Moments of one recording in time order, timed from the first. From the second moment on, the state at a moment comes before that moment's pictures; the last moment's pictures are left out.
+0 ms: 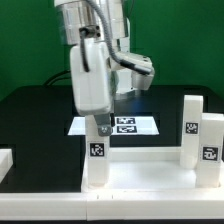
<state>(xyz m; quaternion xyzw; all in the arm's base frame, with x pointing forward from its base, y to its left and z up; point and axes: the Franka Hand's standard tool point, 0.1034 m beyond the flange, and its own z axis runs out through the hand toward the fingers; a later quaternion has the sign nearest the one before) 0.633 -0.037 0.112 -0.64 0.76 0.01 0.08</state>
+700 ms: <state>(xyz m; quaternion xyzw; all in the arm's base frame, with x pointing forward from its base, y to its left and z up) 0.632 -0.042 0.113 -0.86 0.50 -0.02 0.08</state>
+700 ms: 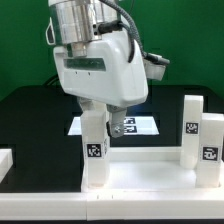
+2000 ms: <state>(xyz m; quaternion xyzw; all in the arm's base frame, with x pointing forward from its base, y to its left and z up) 0.631 -0.052 0.115 -0.83 0.56 -0.03 0.05</state>
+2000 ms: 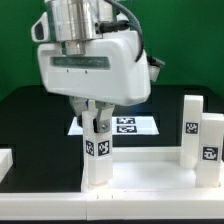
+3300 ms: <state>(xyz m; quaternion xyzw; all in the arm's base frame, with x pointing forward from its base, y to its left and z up) 0.627 -0.053 0.104 -0.93 0.36 -0.03 0.04</state>
